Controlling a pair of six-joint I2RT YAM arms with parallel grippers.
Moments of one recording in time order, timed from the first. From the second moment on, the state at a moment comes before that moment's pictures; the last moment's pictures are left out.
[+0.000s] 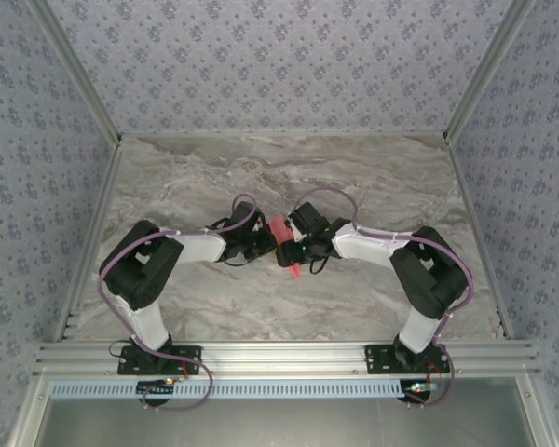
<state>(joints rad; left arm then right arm) -0.66 1.79 0.86 0.06 0.24 -1.01 0.73 1.72 0.99 -0.35 -0.17 0.43</state>
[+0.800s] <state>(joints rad) -0.59 1.57 0.89 -0.21 0.08 -0.94 0.74 1.75 1.06 -0.47 0.09 0.46</state>
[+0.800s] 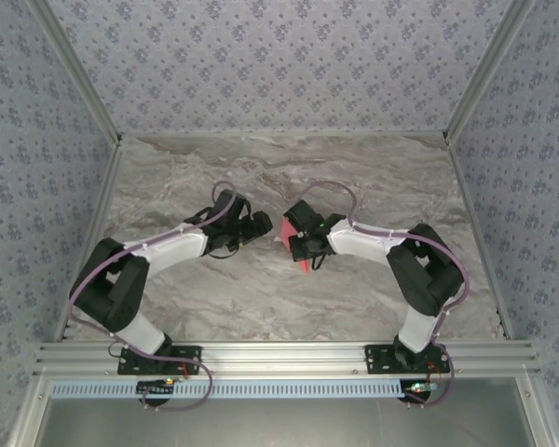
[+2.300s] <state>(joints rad) -0.59 1.54 0.89 -0.40 -0.08 -0.92 0.74 1.89 1.27 -0.56 0.21 0.59</state>
